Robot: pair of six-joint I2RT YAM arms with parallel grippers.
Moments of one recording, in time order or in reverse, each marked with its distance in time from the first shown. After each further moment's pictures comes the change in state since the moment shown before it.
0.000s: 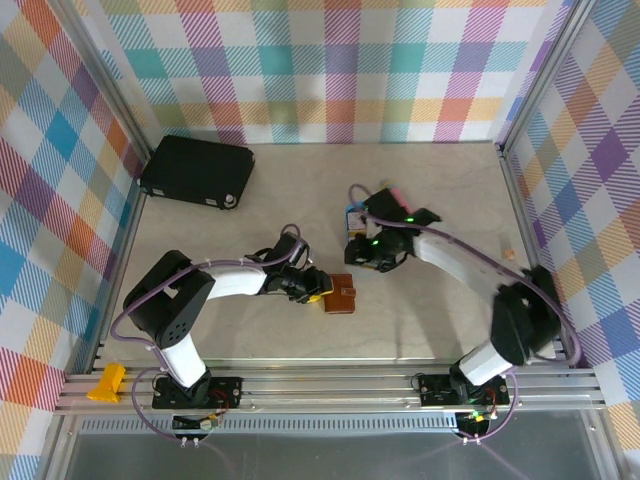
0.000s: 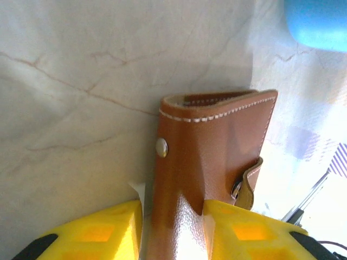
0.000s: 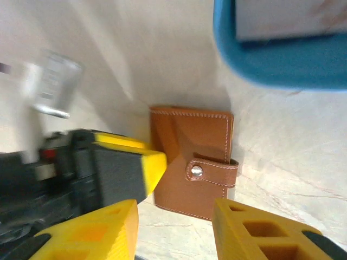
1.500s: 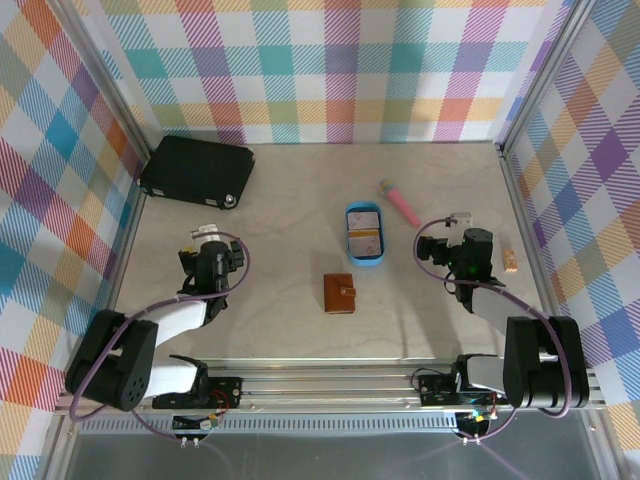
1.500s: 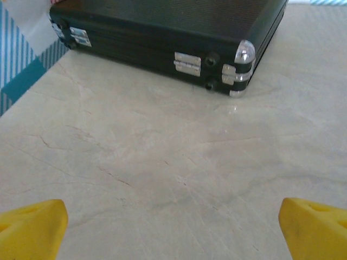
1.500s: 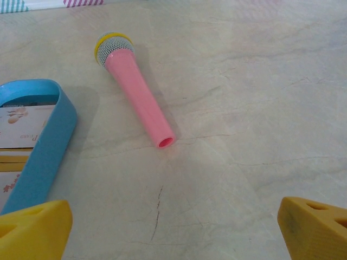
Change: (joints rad) left arm 0.398 -0.409 -0.454 0.534 -1.013 0.777; right arm -0.565 -0.235 -0.766 1.157 0.150 -0.592
